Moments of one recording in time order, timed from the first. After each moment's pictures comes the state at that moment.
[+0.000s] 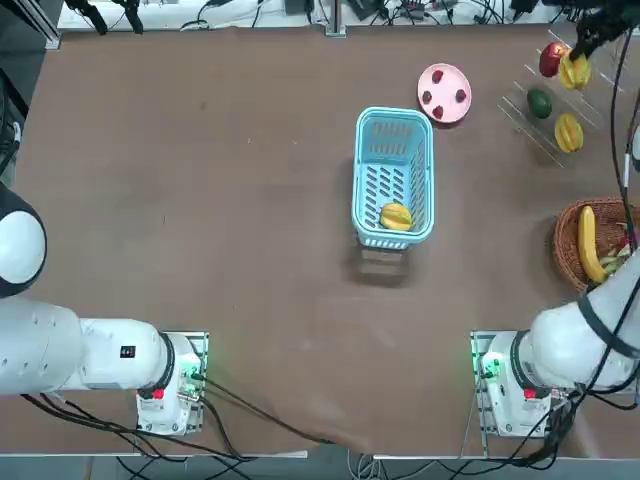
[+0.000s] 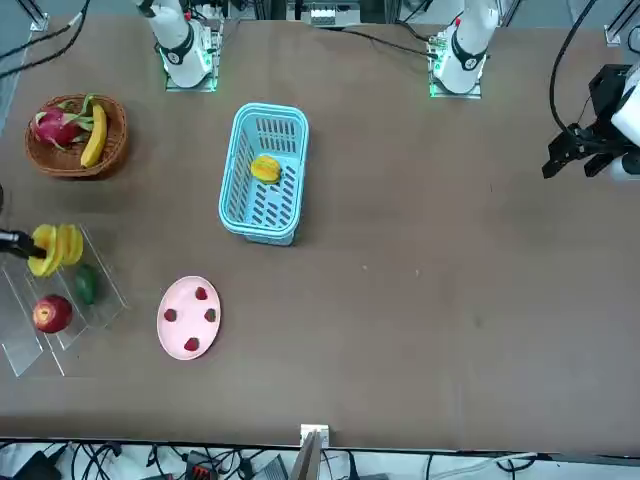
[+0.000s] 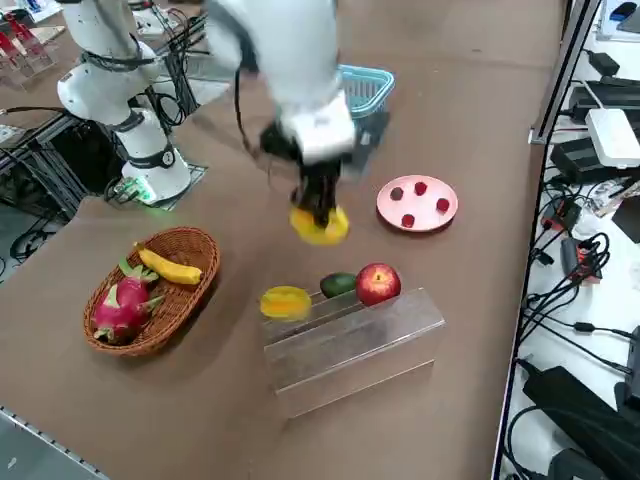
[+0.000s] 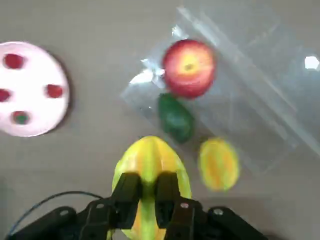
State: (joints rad) arm -0.07 0.37 -0.21 -1.45 0.10 1.73 -0.20
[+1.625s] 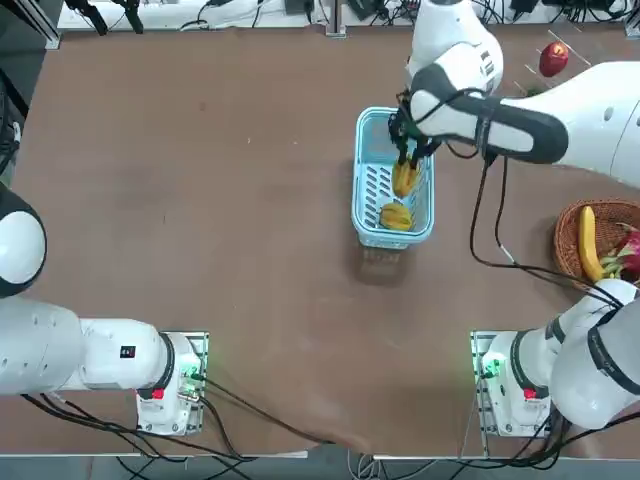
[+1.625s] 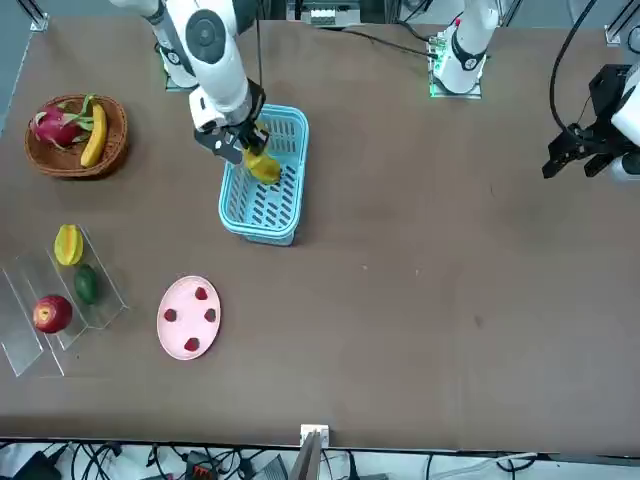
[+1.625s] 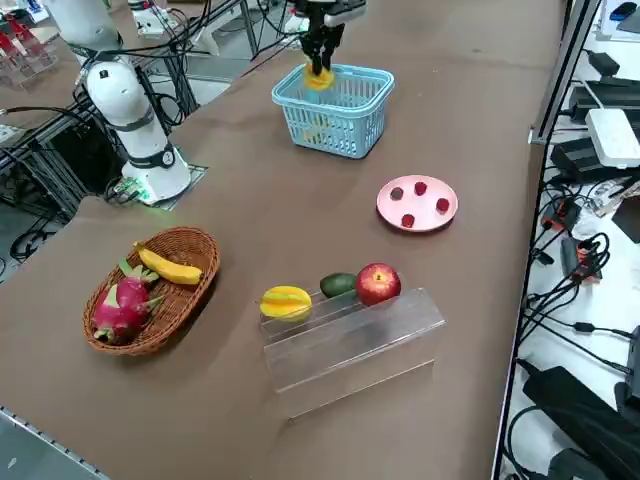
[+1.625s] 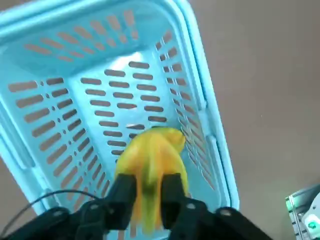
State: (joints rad) arm 0.87 0.02 -0.19 -2.07 0.07 1.96 1.07
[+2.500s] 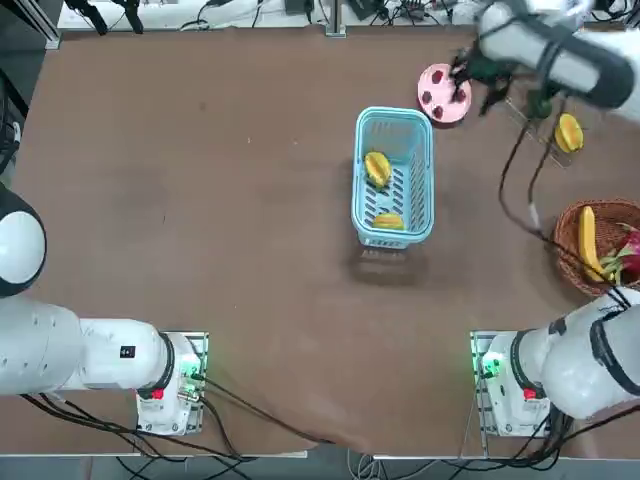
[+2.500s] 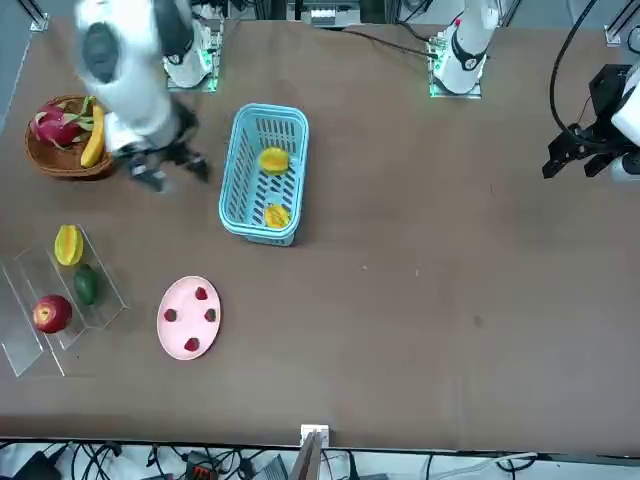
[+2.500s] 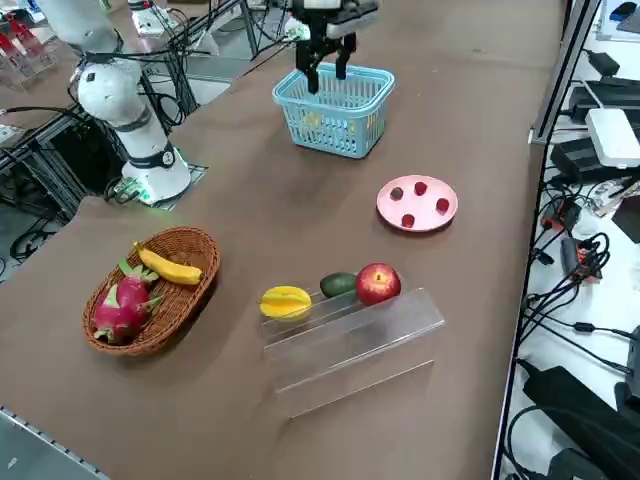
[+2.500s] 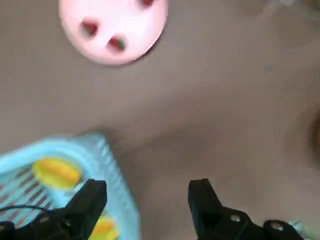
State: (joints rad) arm 0.46 -0.03 -0.26 -1.98 -0.01 1.88 0.63
